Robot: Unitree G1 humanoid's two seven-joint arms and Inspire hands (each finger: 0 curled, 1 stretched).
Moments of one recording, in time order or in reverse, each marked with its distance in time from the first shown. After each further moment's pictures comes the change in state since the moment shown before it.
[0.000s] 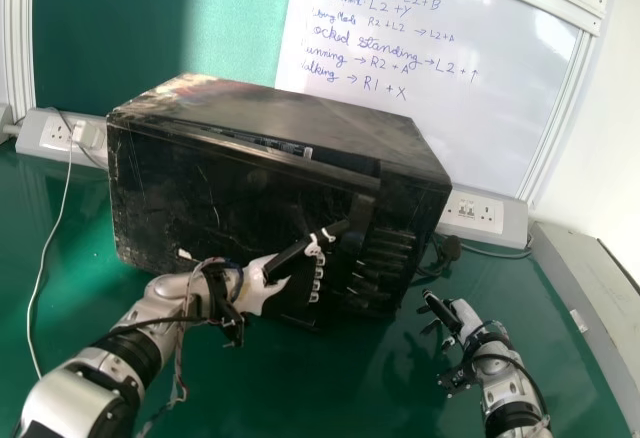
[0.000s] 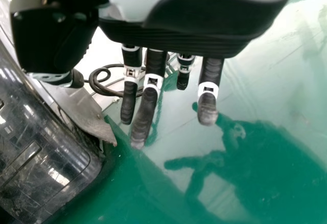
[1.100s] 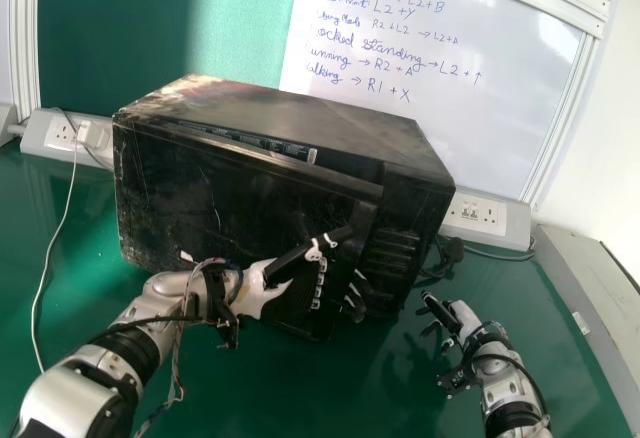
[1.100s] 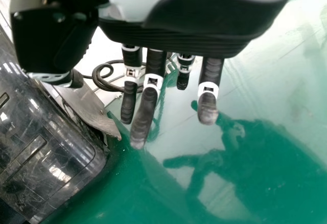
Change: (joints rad) left arm -0.006 0.004 -0.017 0.000 0.002 0.020 -0.047; right arm 0.000 0.000 0.003 0.000 0.001 0.006 0.007
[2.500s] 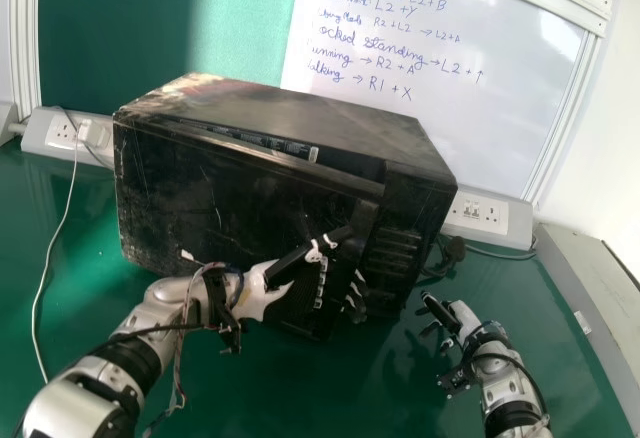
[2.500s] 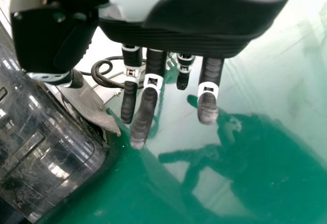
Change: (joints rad) left arm 0.081 -0.027 0.001 -0.141 -0.026 0.010 0.036; right arm -0.010 0.003 0.002 0.000 0.000 0.010 0.006
